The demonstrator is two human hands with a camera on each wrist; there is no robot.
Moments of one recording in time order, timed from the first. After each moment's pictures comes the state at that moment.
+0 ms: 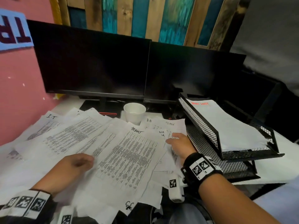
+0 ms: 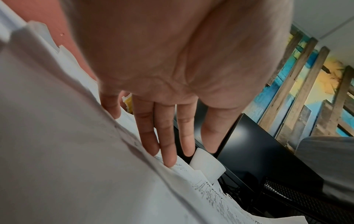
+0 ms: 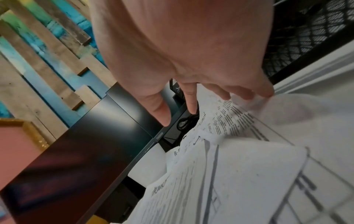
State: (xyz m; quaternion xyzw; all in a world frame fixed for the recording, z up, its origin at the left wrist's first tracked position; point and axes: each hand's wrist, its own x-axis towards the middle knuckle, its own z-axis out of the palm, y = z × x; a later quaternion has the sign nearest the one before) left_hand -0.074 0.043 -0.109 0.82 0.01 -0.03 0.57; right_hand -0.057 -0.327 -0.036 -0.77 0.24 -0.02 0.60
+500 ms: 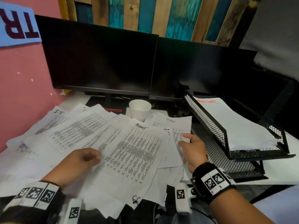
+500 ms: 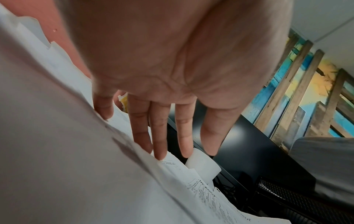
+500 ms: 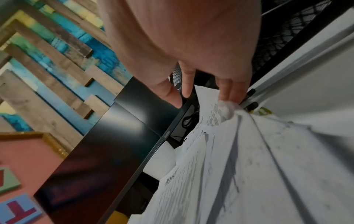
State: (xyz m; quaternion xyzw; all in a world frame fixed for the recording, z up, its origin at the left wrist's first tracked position) left_hand -0.076 0.044 -0.103 0.83 -0.01 -0.05 0.55; right_hand -0.078 -0.333 -0.056 -0.69 0.25 -0.13 0.66
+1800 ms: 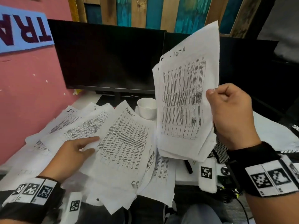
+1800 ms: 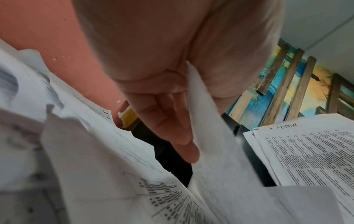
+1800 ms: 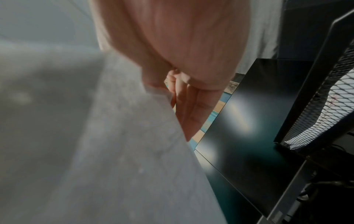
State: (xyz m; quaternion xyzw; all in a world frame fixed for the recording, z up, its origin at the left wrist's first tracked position) left_hand -0.095 0.051 -0.062 0.86 0.02 0.07 0.51; right_hand -0.094 -0.335 0.079 -0.73 -0.03 -0.32 0.60
